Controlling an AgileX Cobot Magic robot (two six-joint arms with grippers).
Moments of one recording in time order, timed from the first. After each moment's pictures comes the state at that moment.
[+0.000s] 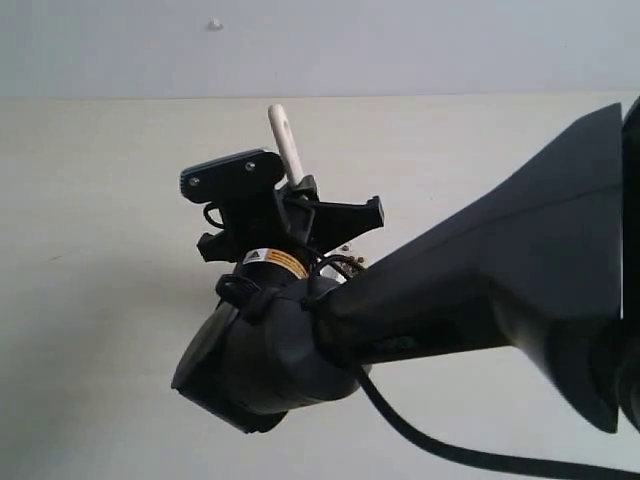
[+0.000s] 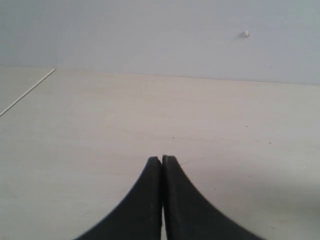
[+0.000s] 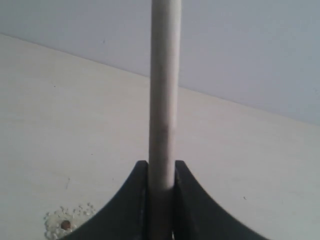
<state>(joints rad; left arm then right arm) -0.12 0.01 0.00 0.02 0.28 -0.08 1.15 2.20 -1.19 1.50 -1.22 -1.00</state>
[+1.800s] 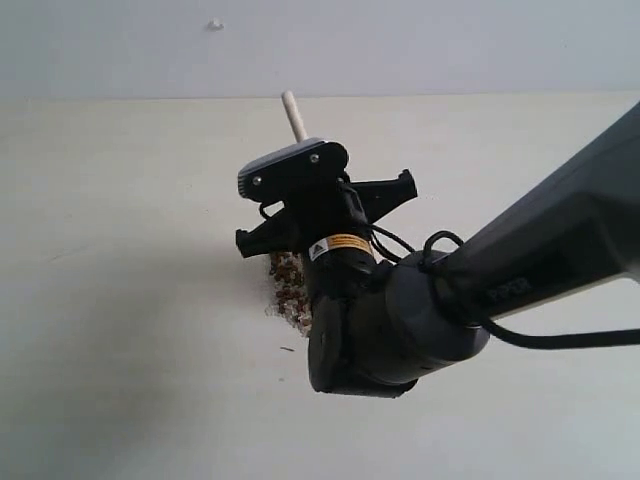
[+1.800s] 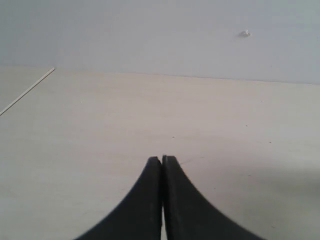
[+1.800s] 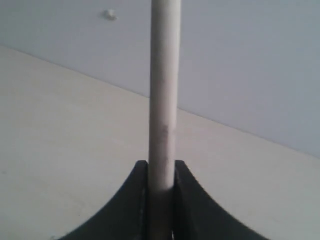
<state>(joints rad) -0.12 0.01 0.00 0.02 0.28 -0.08 1.00 2.11 -0.92 0.96 -1.11 -0.64</state>
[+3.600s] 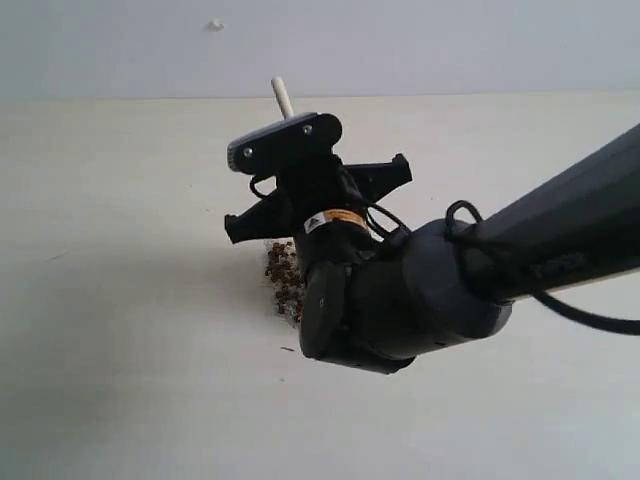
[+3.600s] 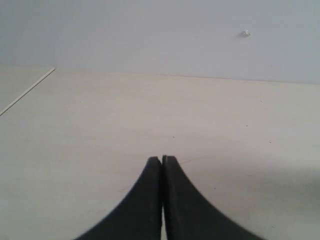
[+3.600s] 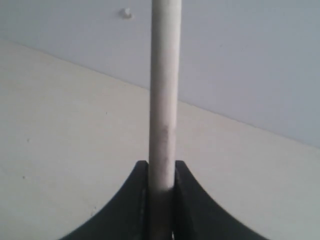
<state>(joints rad) -0.12 0.01 0.00 0.02 0.28 -0.08 1.00 2.02 -0.94 1.04 -0.98 -0.73</state>
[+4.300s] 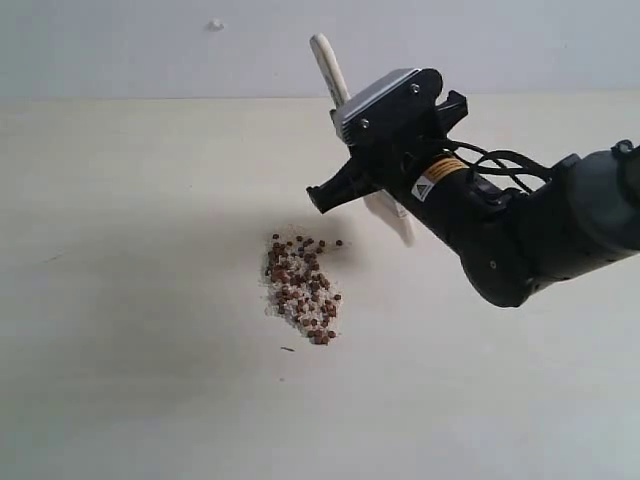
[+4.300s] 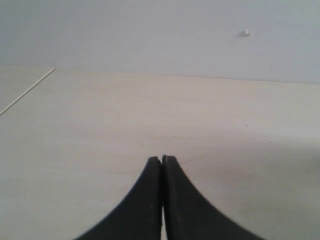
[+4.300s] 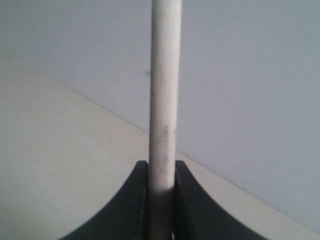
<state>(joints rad) -0.12 0.01 0.00 0.02 0.28 -0.08 0.58 1.95 -0.75 0.10 -1.03 -0.32</state>
